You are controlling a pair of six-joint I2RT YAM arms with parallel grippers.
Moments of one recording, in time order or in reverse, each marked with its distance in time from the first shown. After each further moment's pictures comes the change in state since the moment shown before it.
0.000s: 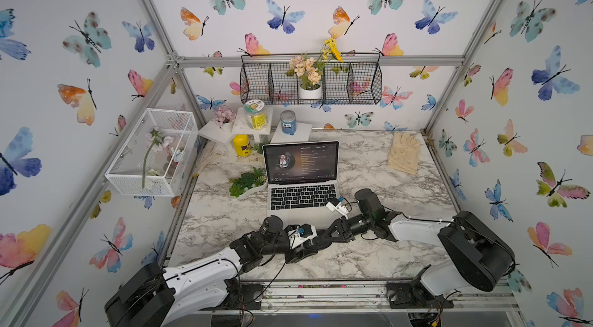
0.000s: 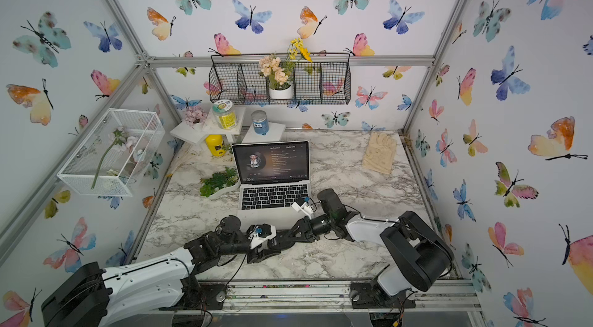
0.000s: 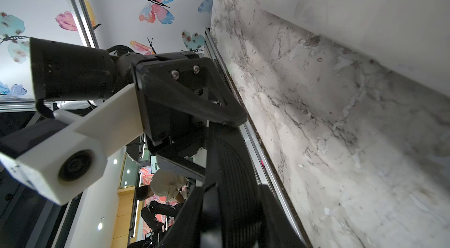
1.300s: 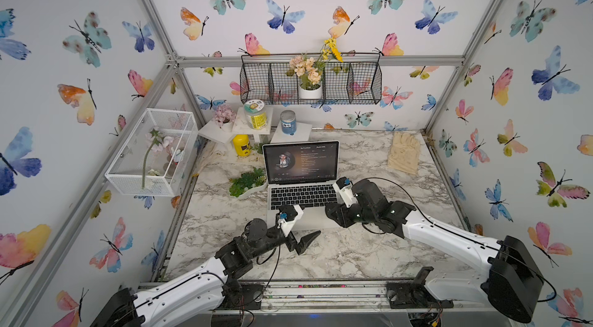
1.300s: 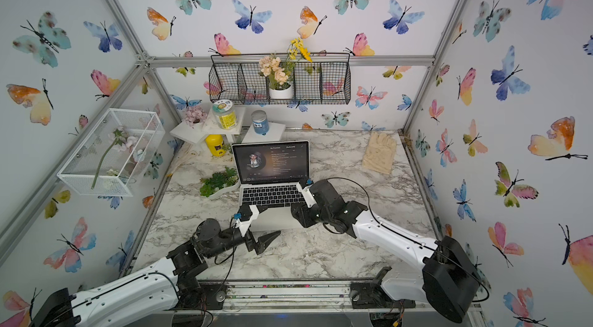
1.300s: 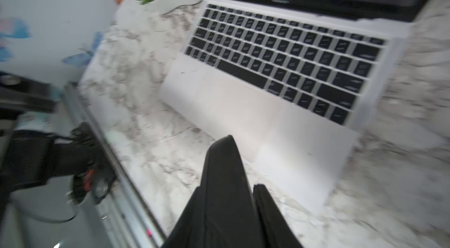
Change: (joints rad) left arm -0.018 -0.285 0.005 0.103 -0.317 -0.291; right arm 0.099 -0.257 0.269 -0.648 1.010 -0.446
